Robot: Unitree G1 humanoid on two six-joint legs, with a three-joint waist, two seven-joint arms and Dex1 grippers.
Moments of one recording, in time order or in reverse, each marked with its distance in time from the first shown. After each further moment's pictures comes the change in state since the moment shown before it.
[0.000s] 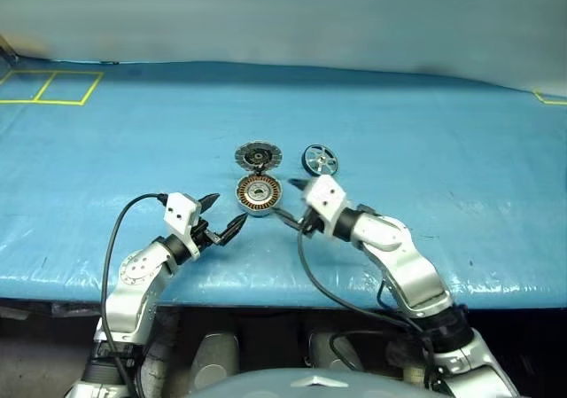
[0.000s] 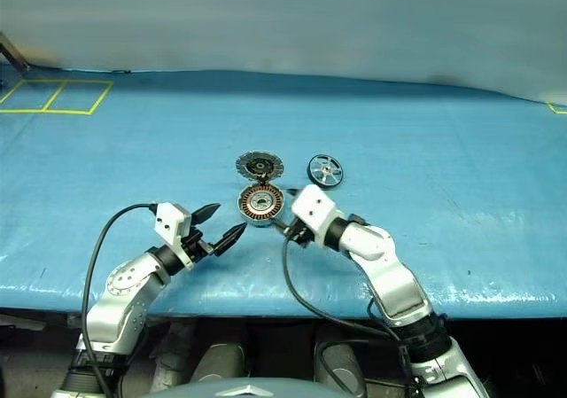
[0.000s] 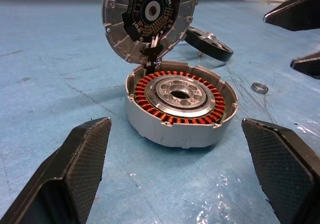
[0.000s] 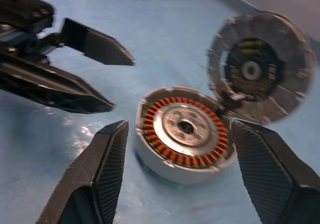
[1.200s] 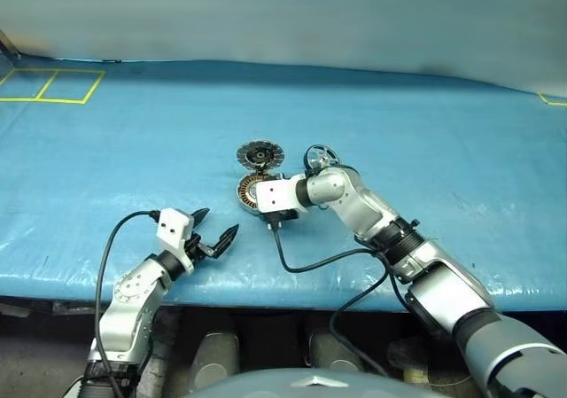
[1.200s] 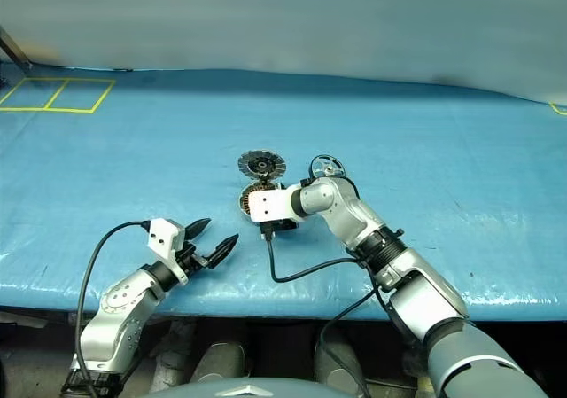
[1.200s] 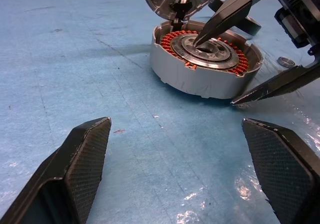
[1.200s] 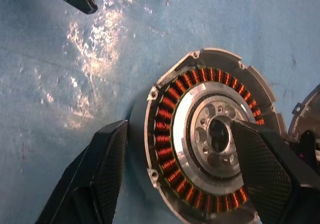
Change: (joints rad) left arm 0.099 -0.012 0.014 -0.007 0.016 -0.010 0.044; right arm -0.479 0.011 0.198 0.606 -0.315 -0.319 0.301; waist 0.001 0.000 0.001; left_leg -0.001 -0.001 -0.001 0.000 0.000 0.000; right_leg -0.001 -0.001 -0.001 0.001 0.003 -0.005
